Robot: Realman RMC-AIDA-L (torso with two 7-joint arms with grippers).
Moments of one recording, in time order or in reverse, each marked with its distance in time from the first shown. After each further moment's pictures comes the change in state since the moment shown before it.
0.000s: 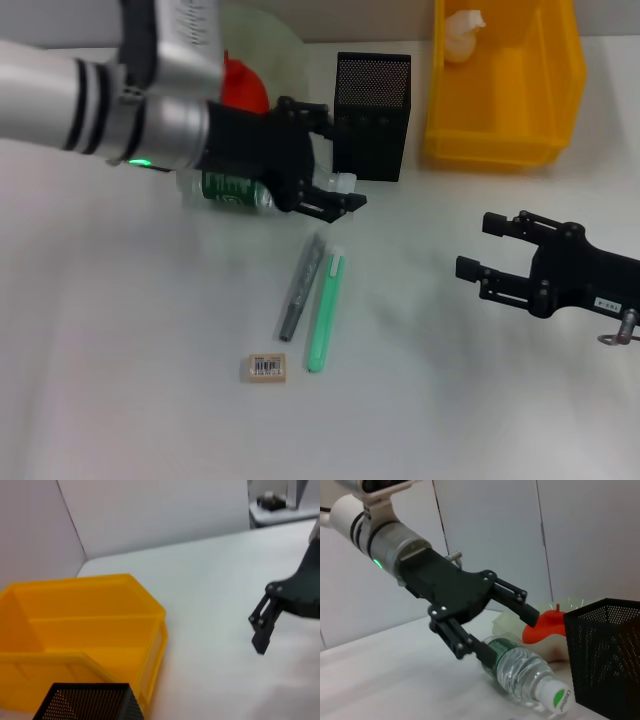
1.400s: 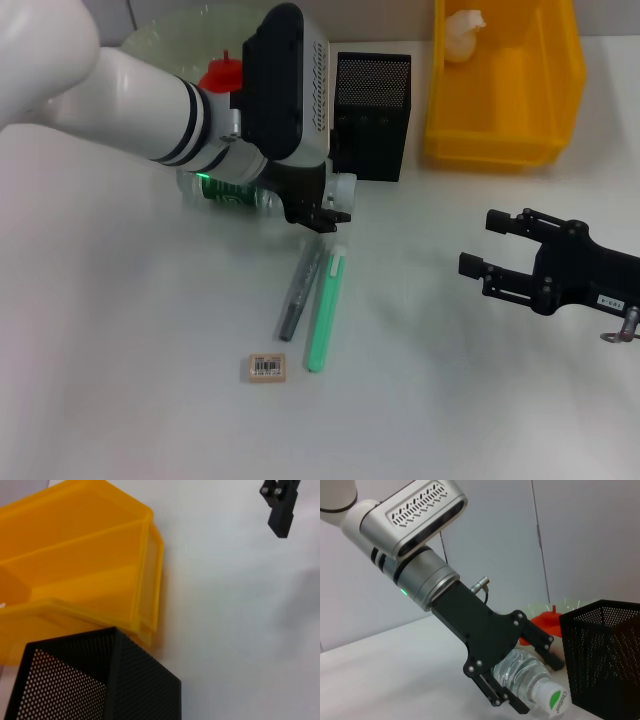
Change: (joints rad) left arm -0.066 -0.011 0.427 0.005 0.161 -0.390 -0.141; right arm -0.002 -0.002 0.002 0.000 0.007 0.001 0.005
